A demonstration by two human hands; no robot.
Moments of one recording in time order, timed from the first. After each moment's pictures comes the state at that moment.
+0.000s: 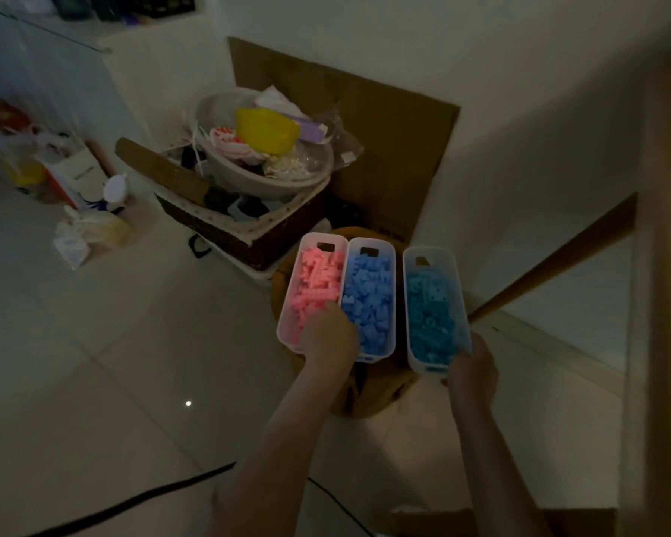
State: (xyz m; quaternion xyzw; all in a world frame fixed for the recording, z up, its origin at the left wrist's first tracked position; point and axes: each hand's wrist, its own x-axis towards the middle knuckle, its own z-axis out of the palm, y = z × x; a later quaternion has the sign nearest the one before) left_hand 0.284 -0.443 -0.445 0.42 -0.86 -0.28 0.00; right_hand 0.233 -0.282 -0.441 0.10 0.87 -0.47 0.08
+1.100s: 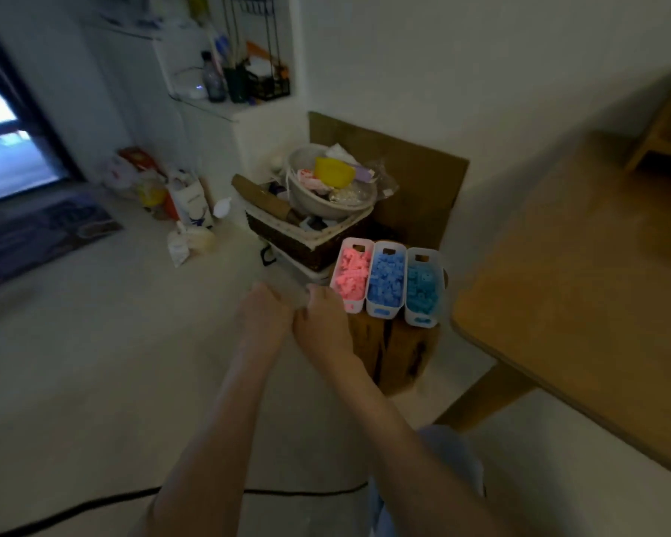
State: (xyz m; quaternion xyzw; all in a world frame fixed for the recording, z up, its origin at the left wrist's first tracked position) left_hand 0.535 -0.417 -0.265 0.55 -0.78 -0.28 0.15; right_hand 0.479 -0.349 -0.287 -0.37 0.83 -0.40 0.11
